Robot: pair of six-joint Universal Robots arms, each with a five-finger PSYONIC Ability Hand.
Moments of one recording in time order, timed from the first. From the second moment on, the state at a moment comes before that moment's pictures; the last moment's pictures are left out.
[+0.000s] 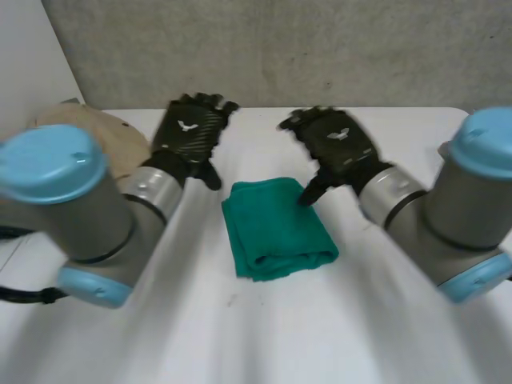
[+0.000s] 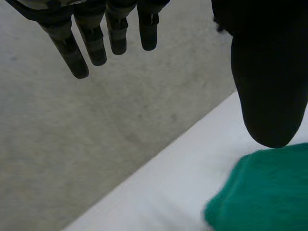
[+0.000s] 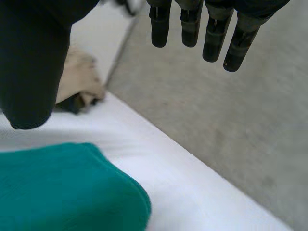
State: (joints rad) left arm 4.14 -1.99 -1.43 3.47 -1.54 3.38; right arm 2.02 -1.19 1.44 -0.21 1.27 2.99; left_hand 0.20 0.20 0.21 0.21 0.05; right_hand 0.20 0.22 0.21 0.23 0.07
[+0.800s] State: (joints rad) left arm 4.02 -2.11 -1.24 3.24 -1.64 3.48; right arm 2.06 -0.97 1.20 0.10 1.30 2.77; left_hand 0.20 0.20 0.21 0.21 0.05; right_hand 0.20 0.22 0.21 0.23 0.07
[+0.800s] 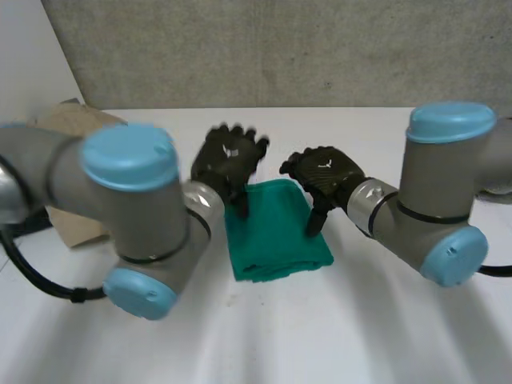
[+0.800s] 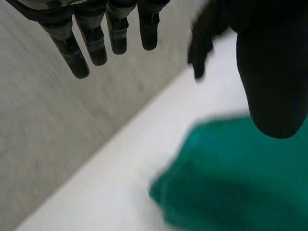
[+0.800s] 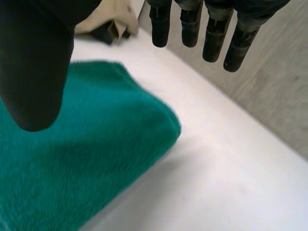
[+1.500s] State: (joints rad) left arm 4.17 -1.85 -1.34 3.18 -0.98 3.39; right arm 2.17 -0.78 1.38 -0.38 1.42 2.67; left_hand 0.20 0.20 0.21 0.21 0.05; right_hand 0.60 0.72 0.72 0.72 0.45
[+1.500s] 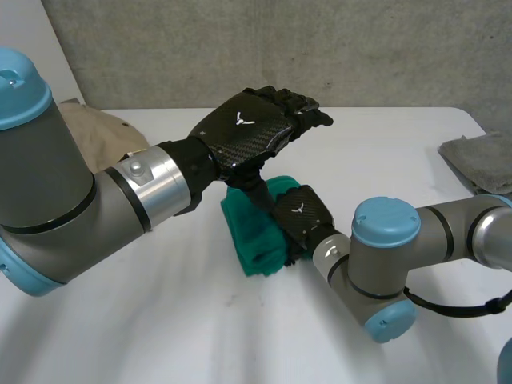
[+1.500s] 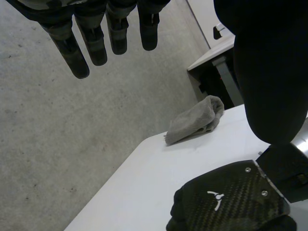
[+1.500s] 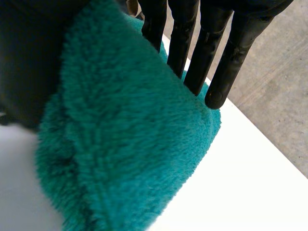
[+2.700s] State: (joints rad) left arm 4.21 -1.81 -1.34 3.19 -0.98 3.38; right arm 1.40 -0.61 0.64 -0.51 1.03 2.91; left_hand 0.20 0.20 0.21 0.21 0.05; right_hand 0.92 1.16 1.17 1.19 0.92
